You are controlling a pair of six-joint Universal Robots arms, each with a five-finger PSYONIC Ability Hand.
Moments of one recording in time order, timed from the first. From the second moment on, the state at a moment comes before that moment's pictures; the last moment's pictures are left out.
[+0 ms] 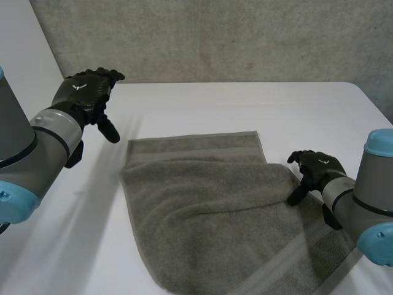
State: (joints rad) left arm 4.34 -1.82 -1.42 3.14 -1.59 3.21; right arm 1.83 -1.09 1.67 -0.14 1.54 3.13; left_hand 0.18 0.16 0.17 0.17 0.03; right_hand 0.31 0.35 0.36 0.36 0.17
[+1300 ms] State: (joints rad) left arm 4.14 -2.39 -0.93 3.15 -1.11 3.24; right arm 2.03 -1.63 1.86 -0.14 1.18 2.84; left_hand 1.13 1.14 1.14 1.14 0.95; right_hand 0.97 1.17 1.18 1.19 0.98
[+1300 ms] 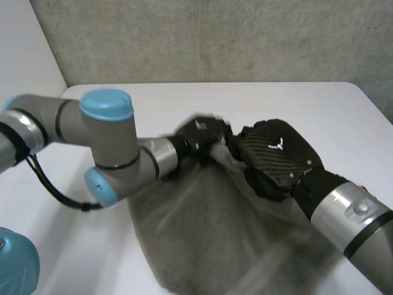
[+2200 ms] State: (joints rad) left arm 4.13 -1.80 -1.62 3.49 -1.79 3.24; right arm 2.09 -1.10 1.43 -0.13 1.37 3.09; left_hand 1.18 1.22 1.21 1.22 1.02; right_hand 0.23 0.24 0.23 0.25 0.06
